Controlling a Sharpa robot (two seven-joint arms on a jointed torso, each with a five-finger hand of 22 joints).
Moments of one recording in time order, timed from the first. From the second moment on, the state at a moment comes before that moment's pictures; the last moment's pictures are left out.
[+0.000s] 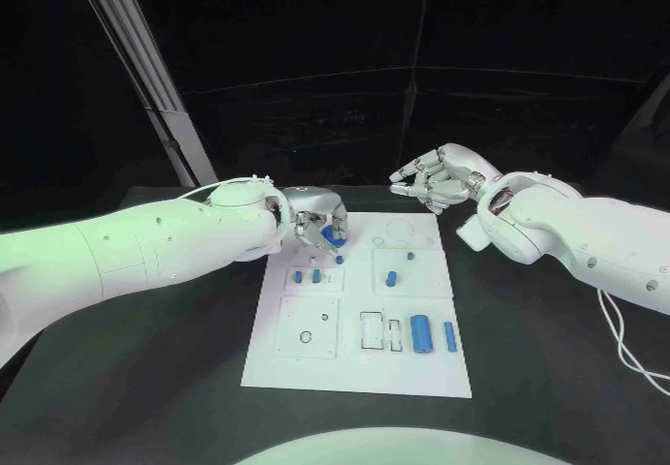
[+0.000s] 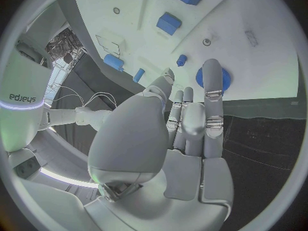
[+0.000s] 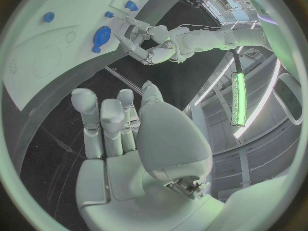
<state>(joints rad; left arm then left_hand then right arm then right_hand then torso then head) 1.35 -0.50 -0.24 1.16 -1.34 -0.11 0.19 1.46 -0.14 0.15 0.09 0.05 0.94 0.15 0.31 0.07 0.95 0.09 0.49 0.07 1.41 0.00 1.26 0.94 0.17 1.40 0.09 0.52 0.59 1.14 -0.83 0.14 1.43 -0.90 -0.26 0.10 1.43 0.03 -0.23 0.28 0.39 0.94 0.15 0.11 0.07 1.17 0.06 0.87 0.89 1.45 -0.02 1.08 0.98 0.13 1.18 0.09 1.13 0.90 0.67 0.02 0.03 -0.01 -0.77</state>
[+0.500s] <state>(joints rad) 1.32 -0.47 -0.24 1.14 -1.39 -0.10 0.18 1.46 -0.14 0.20 0.08 0.05 0.97 0.15 0.26 0.07 0.98 0.08 0.43 0.06 1.46 -0.01 1.39 1.12 0.14 1.46 0.08 0.85 0.90 1.14 -0.83 0.14 1.43 -0.90 -0.27 0.11 1.43 0.03 -0.23 0.28 0.39 0.94 0.15 0.11 0.07 1.17 0.06 0.87 0.89 1.45 -0.02 1.08 0.98 0.13 1.18 0.09 1.13 0.90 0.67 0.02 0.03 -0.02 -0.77</state>
